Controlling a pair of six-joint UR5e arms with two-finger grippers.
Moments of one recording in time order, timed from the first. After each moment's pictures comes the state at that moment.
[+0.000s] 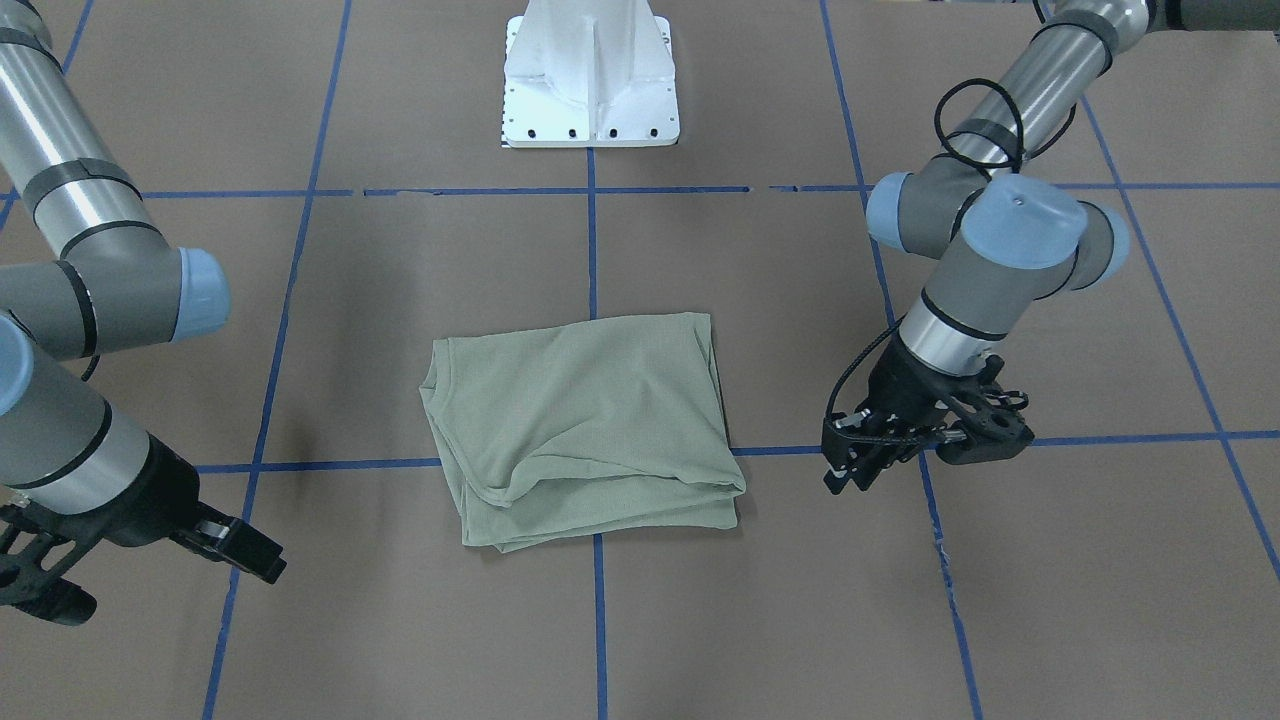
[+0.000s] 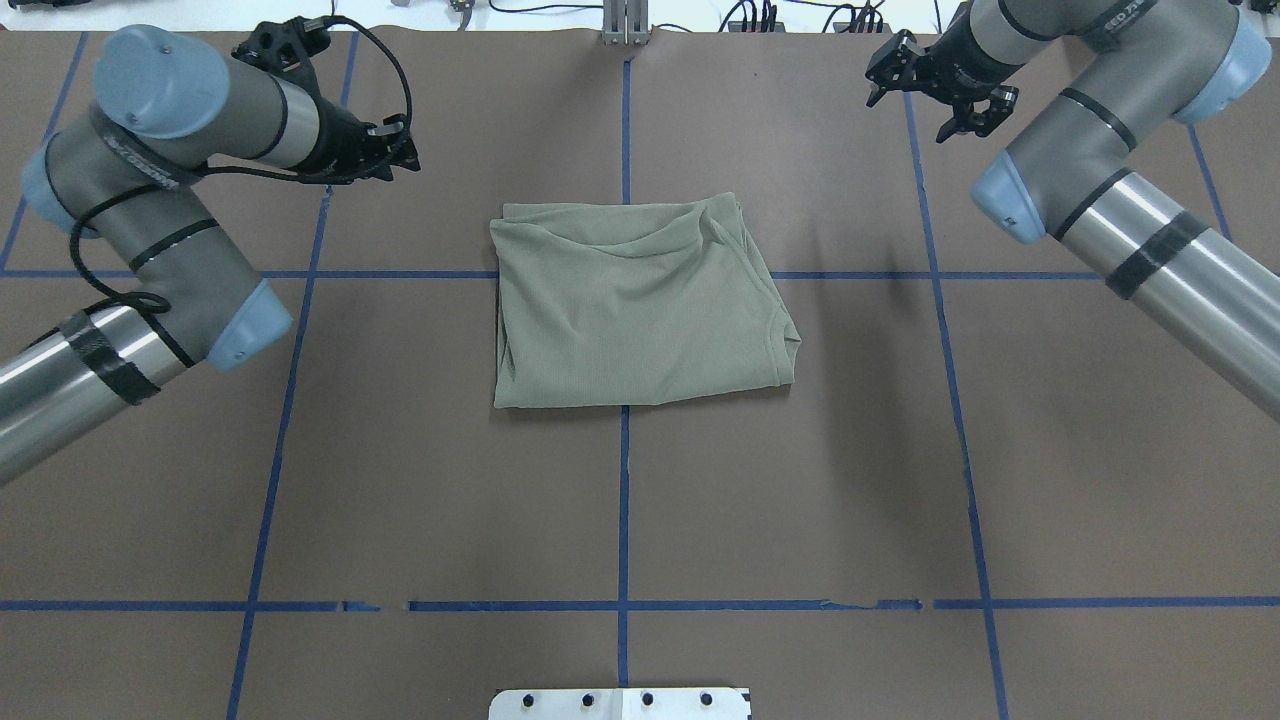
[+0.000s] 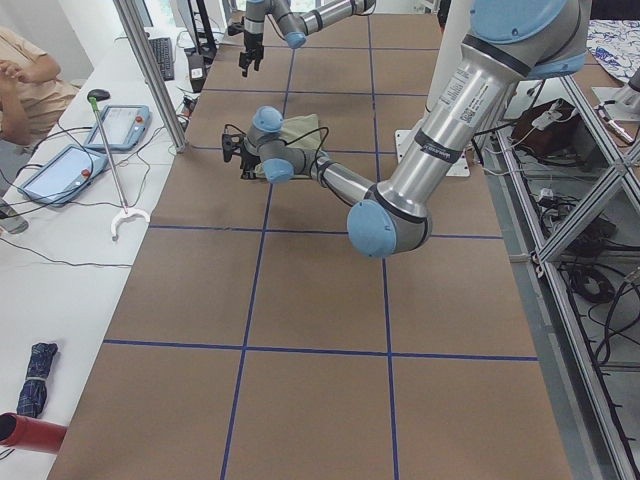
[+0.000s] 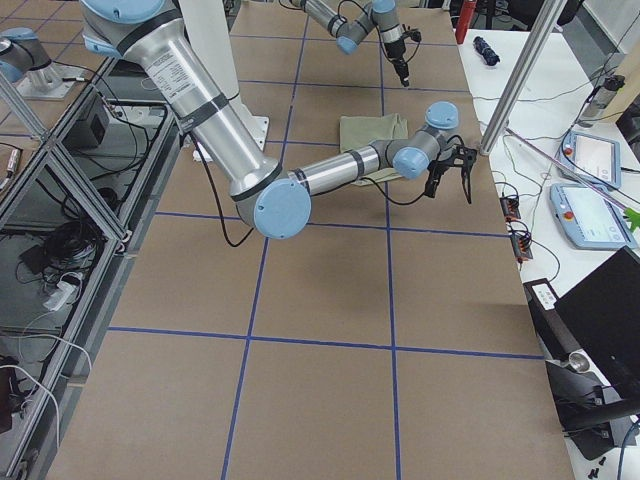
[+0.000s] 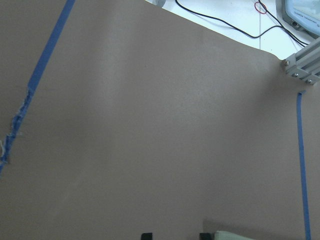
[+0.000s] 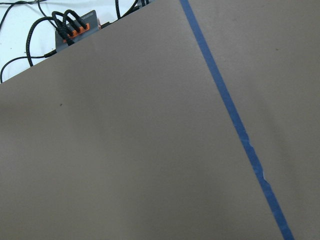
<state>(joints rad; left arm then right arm) -0.90 -2.10 -1.43 -2.28 -1.96 -1.28 1.06 -0.96 1.28 -1.11 2.18 1.26</state>
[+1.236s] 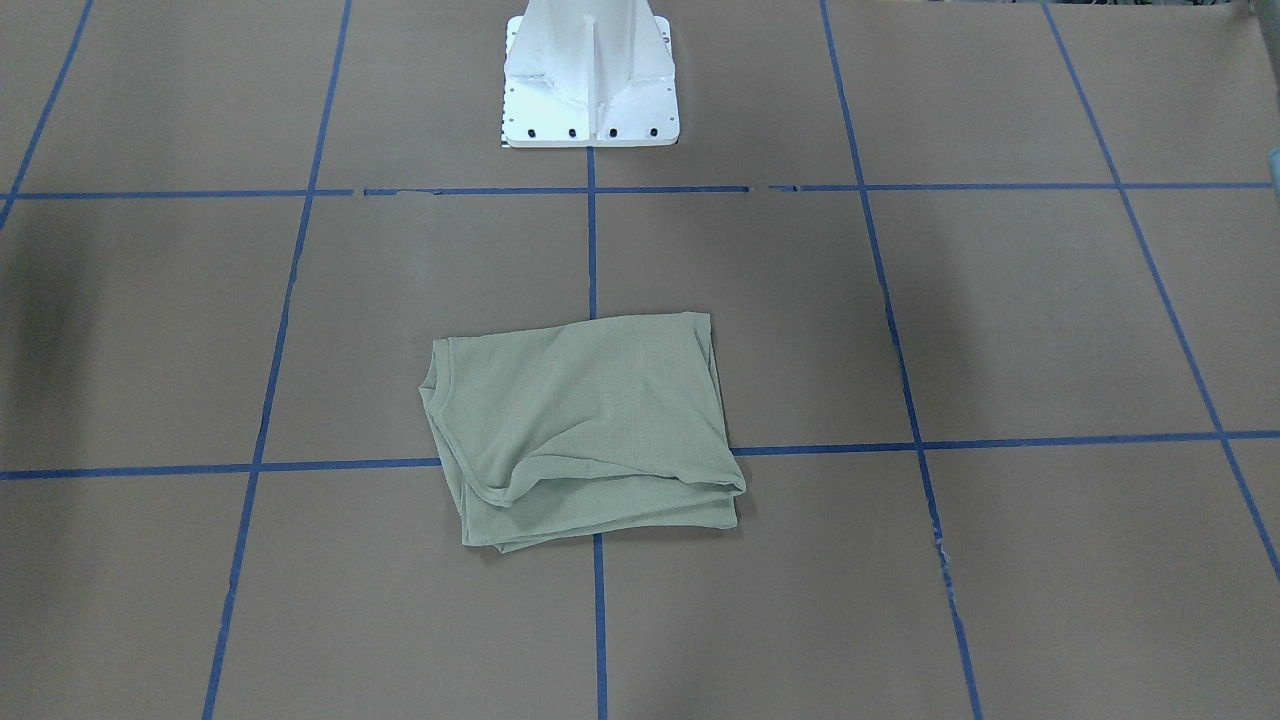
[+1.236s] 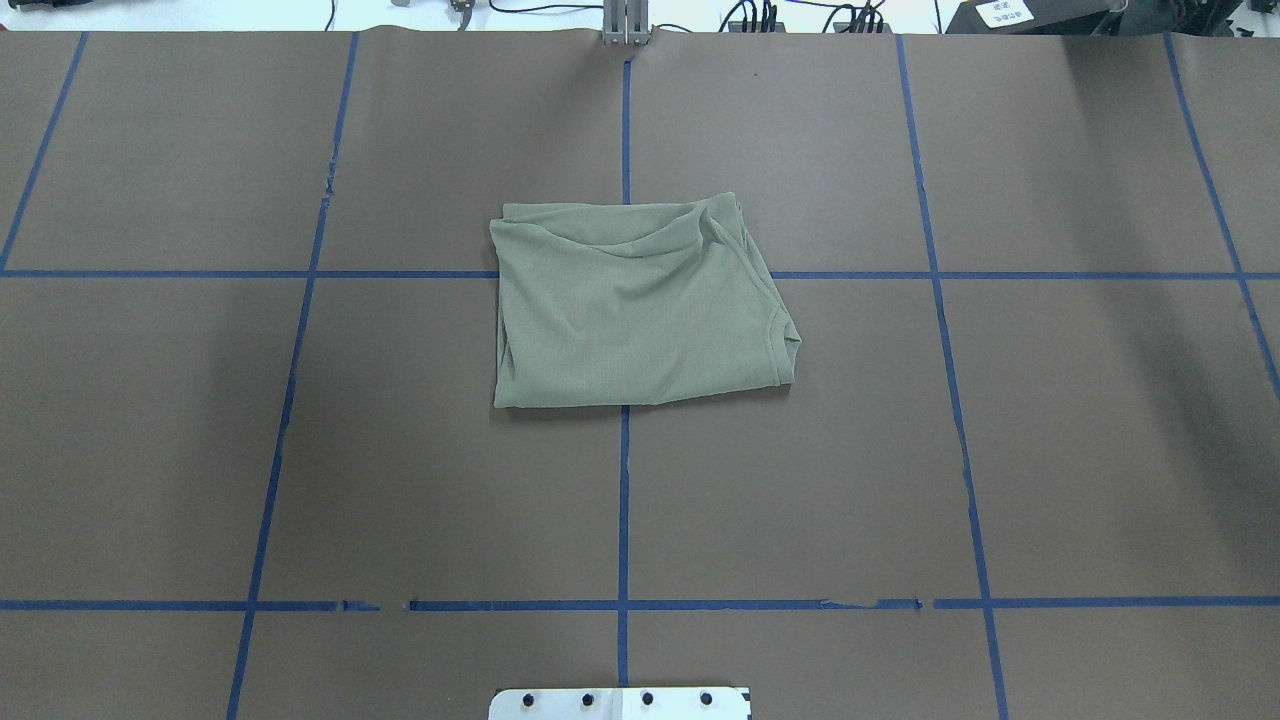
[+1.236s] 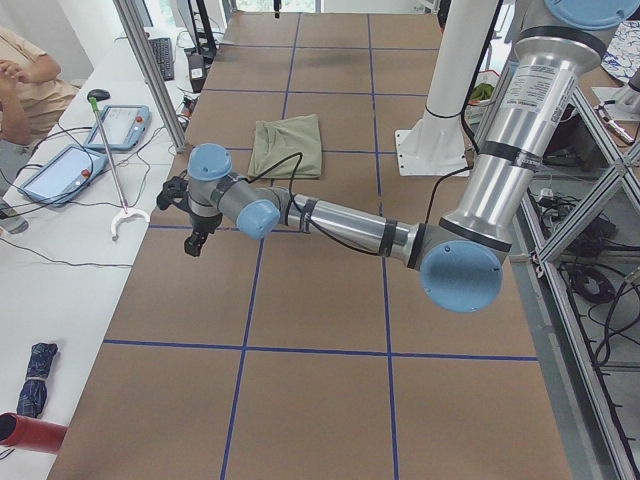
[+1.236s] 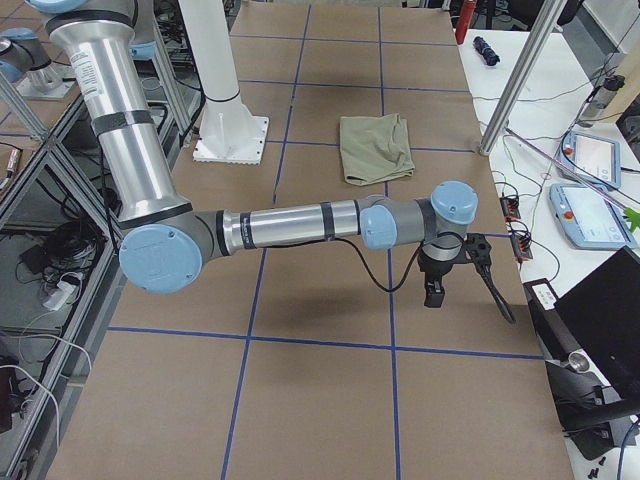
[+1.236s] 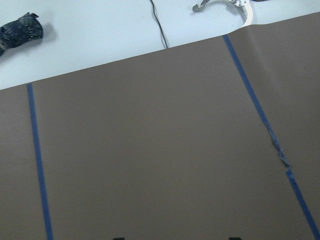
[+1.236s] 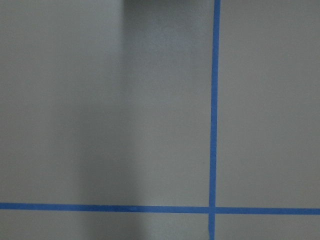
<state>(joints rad) -1.46 -1.87 -1.45 -1.88 -2.29 -0.12 1.49 -1.28 1.42 -1.55 2.30 0.16</state>
